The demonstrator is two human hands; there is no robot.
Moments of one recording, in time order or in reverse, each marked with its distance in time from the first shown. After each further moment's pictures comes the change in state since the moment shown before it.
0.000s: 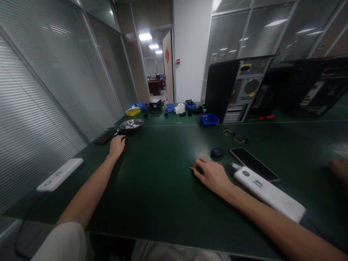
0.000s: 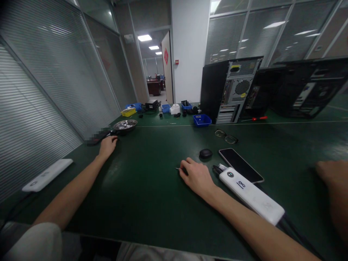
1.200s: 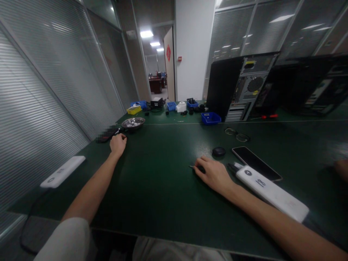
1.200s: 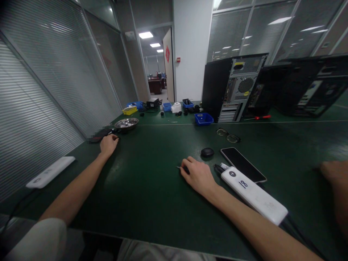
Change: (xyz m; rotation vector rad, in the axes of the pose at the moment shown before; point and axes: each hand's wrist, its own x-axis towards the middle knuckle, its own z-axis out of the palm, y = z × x) left_hand -0.009 0.017 -0.016 0.095 0.013 -0.187; right_hand 0.002 -0.001 -0.002 0.019 -0.046 0.015
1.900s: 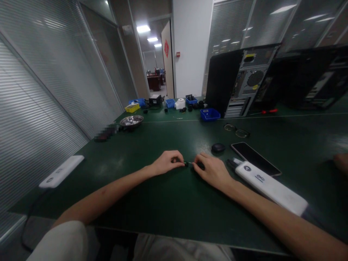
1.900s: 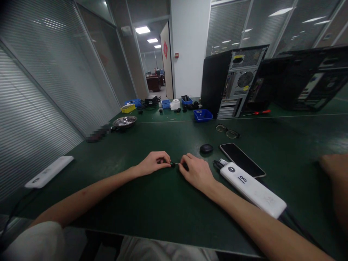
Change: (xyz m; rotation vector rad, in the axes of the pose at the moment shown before) left_hand -0.161 0.216 -0.068 -0.944 -0.702 0.890; right_hand 0.000 -0.001 0.006 0.011 0.071 0.034
